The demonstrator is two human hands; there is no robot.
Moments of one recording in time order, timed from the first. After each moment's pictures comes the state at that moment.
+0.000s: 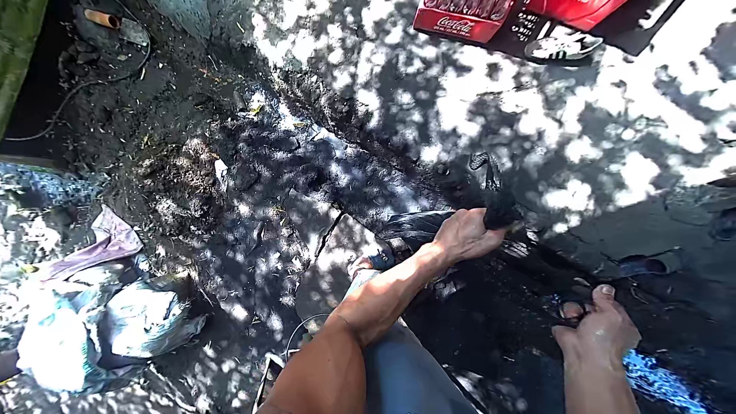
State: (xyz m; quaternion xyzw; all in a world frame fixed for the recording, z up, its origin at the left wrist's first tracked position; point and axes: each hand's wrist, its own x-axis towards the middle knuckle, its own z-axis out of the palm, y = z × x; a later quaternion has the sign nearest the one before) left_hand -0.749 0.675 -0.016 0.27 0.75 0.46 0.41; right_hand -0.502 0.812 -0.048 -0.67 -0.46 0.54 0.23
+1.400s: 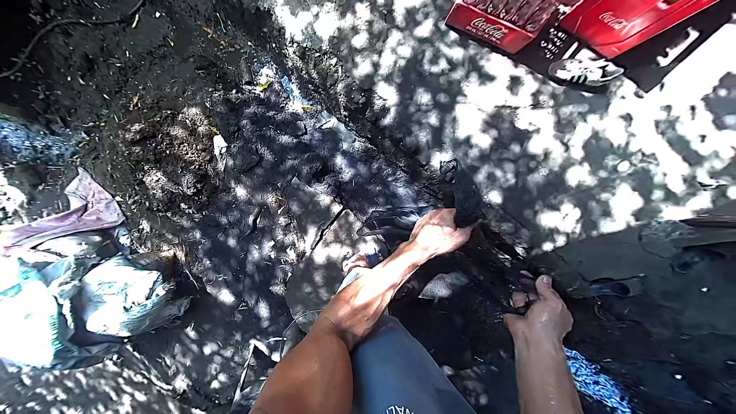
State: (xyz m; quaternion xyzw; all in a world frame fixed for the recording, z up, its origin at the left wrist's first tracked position) left_hand -0.808 0.590 -0.031 0.19 0.78 0.44 0.40; right_hand -0.595 0.732 -0.045 -0.64 -0.44 0.60 0.20
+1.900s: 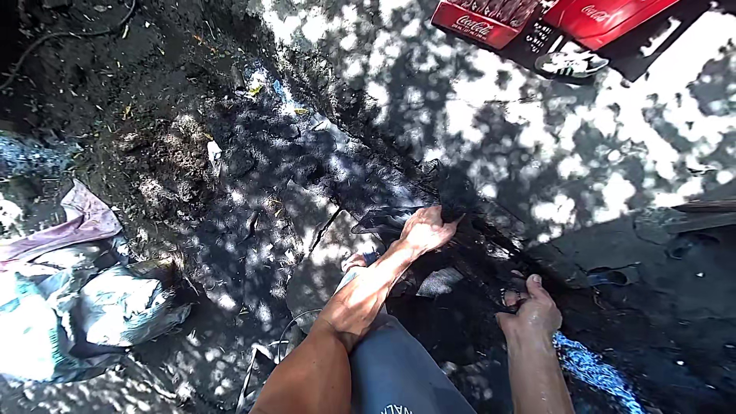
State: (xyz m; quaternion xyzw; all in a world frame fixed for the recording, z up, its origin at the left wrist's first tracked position) left_hand -0.804 0.595 -0.047 0.17 0.79 0.41 0.42; right_hand -0.584 0.728 -0.047 -0.66 -0.42 0.58 0.20
